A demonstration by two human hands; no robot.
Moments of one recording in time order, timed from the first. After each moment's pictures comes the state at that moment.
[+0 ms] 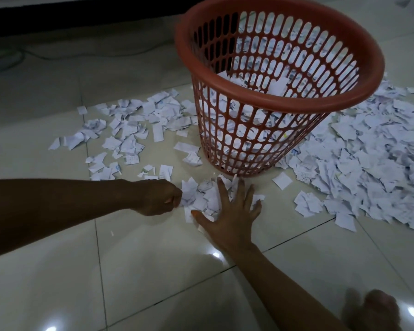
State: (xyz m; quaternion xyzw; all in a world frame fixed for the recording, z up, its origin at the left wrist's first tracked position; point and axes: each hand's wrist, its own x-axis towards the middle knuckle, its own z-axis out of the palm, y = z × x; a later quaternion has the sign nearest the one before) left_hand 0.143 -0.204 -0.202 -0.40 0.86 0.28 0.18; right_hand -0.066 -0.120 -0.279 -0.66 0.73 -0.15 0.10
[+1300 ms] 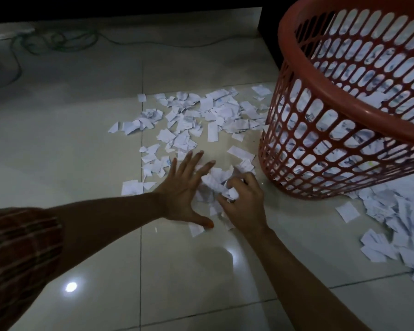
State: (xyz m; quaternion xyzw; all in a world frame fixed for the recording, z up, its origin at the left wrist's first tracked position) left_hand 0.205 -0.195 -0.257 -0.55 0.82 0.15 0.03; right_hand 0.006 -0.195 -0.270 -0.75 0.49 -0.40 0.17
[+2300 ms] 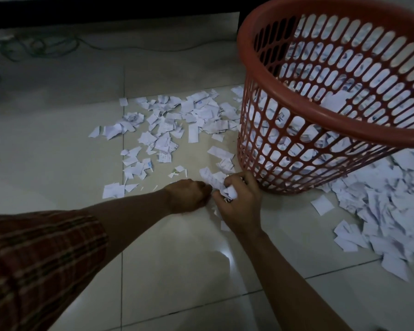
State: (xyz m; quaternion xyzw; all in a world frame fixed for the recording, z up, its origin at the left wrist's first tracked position) left_hand 0.150 -0.217 -0.262 -0.46 0.86 0.17 0.12; right_hand -0.021 -0.187 -0.243 -0.70 0.50 -0.48 0.18
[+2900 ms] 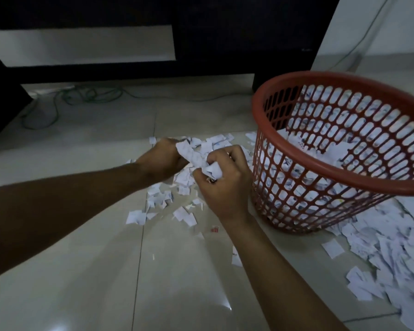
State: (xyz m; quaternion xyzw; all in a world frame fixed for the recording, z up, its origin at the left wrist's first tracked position) left_hand 0.219 -0.246 -0.101 -0.60 0.75 0.14 -0.25; right_hand 0.049 -0.218 -0.113 -0.70 0.40 -0.57 0.15
